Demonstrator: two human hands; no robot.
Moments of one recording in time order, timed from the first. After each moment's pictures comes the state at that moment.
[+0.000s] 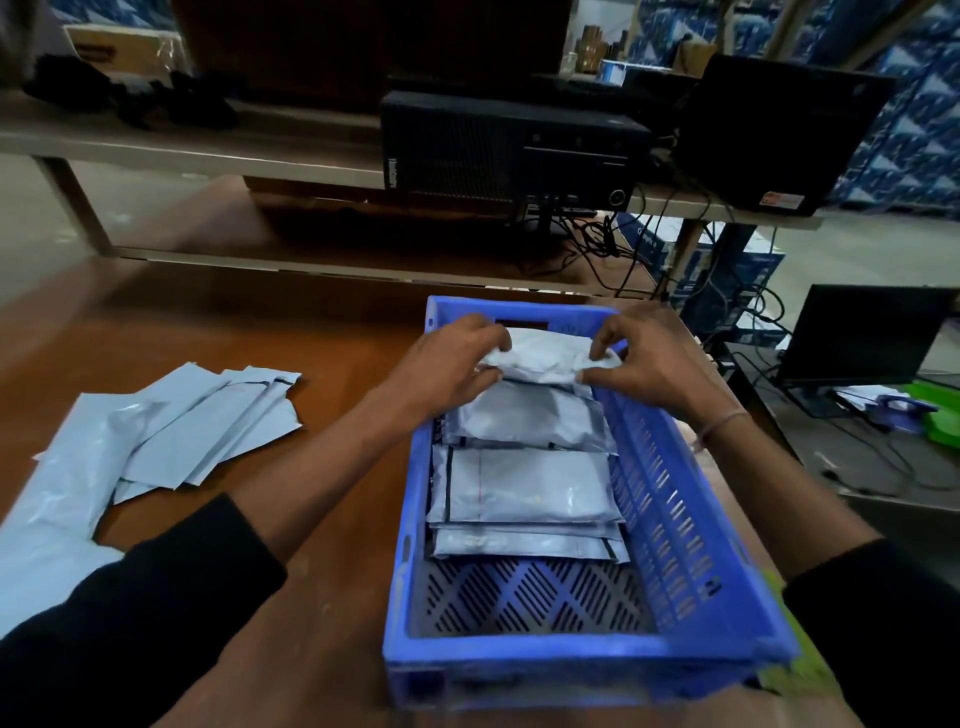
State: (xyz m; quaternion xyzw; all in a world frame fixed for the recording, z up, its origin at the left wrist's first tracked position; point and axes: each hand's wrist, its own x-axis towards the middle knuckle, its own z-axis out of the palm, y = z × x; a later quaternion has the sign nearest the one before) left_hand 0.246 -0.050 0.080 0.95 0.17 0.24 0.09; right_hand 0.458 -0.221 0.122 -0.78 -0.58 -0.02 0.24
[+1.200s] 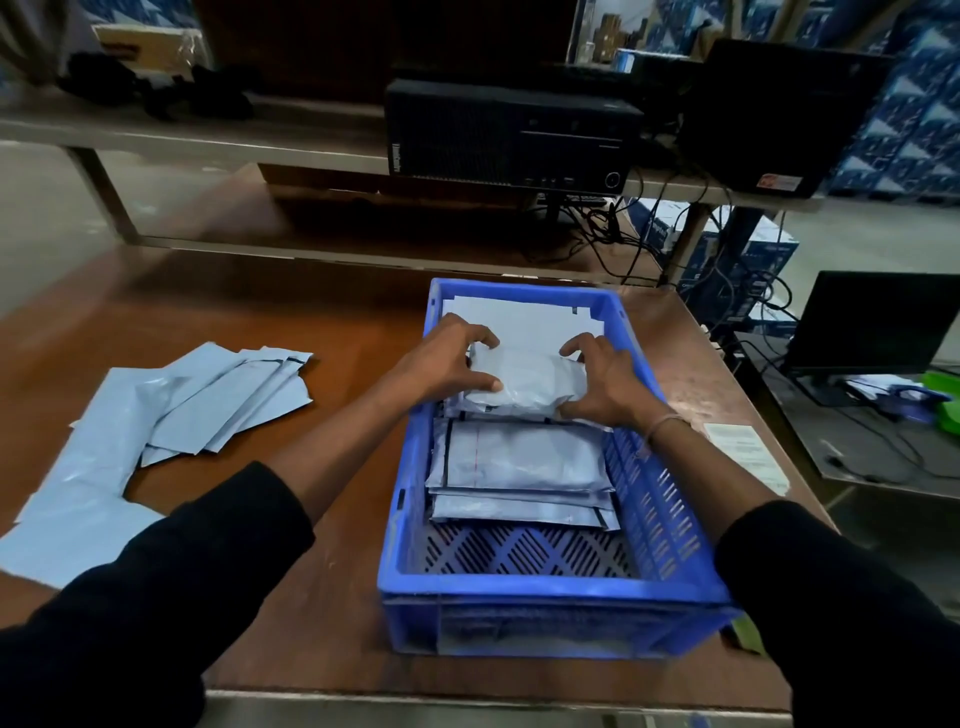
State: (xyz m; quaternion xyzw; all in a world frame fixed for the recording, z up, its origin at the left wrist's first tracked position) left_hand 0.244 -0.059 0.059 0.92 0.28 0.14 0.23; right_hand 0.456 -0.214 0.045 -0.82 -0.54 0.08 0.17
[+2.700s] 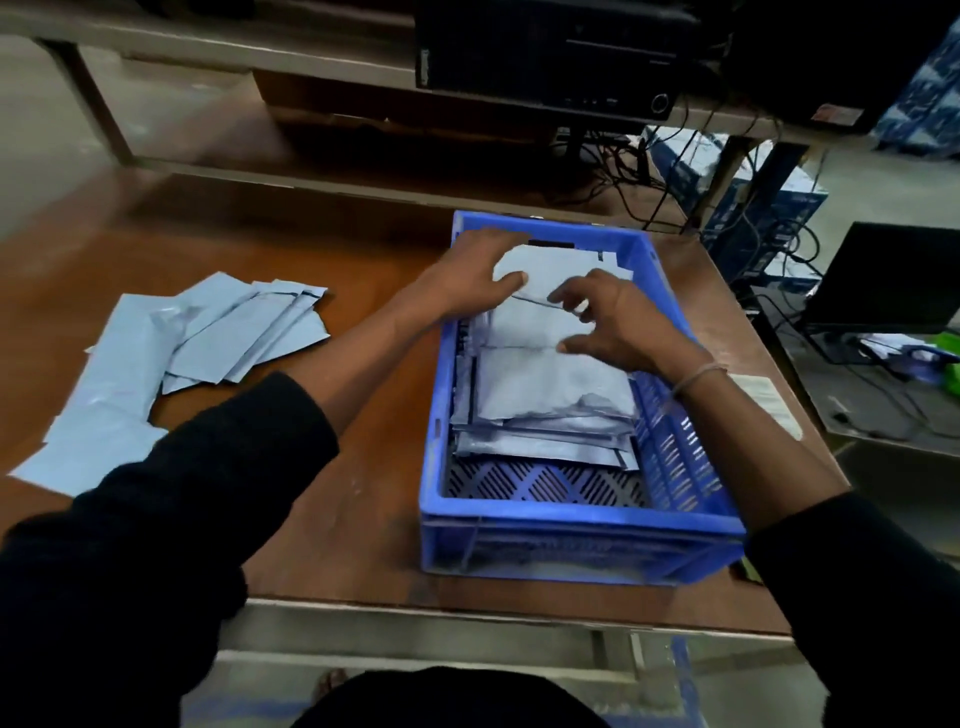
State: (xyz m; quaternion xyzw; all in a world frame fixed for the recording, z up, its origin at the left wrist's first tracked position) left_hand 0.247 -0.040 0.066 0.94 0.23 0.19 0.17; right_hand 0.388 -0.223 0.095 -0.77 -0.62 0.07 0.14
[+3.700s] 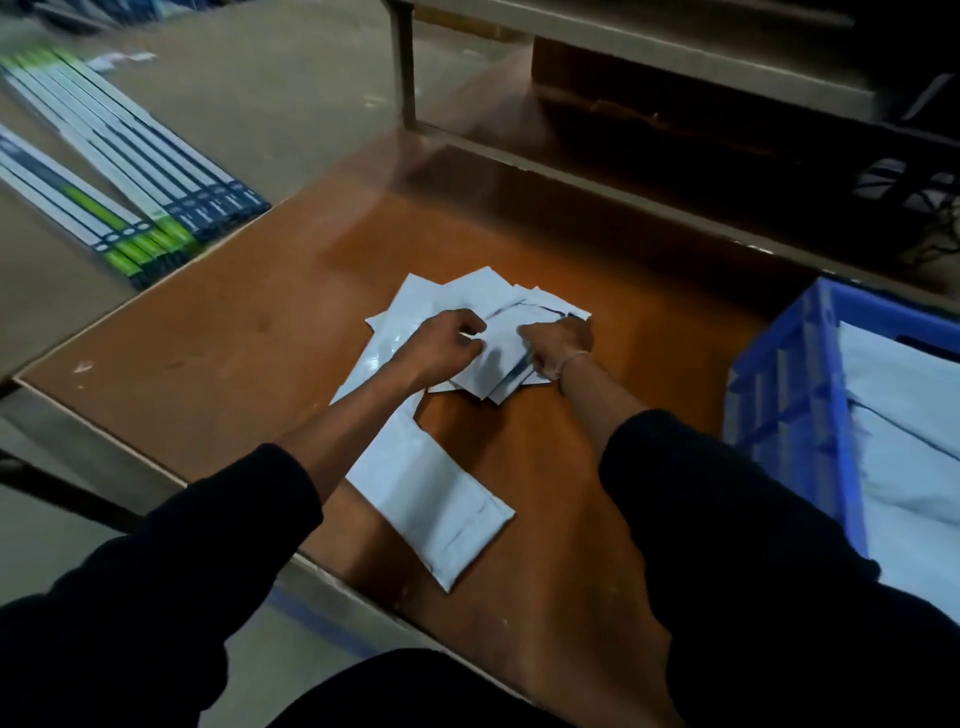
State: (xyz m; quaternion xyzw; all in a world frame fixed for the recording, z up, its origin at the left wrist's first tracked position) left_hand -0.094 0.126 -0.045 0.74 0.54 0.20 0.34; right_hand 0.109 0.154 -0.084 -0.77 -0.30 0.42 0.37
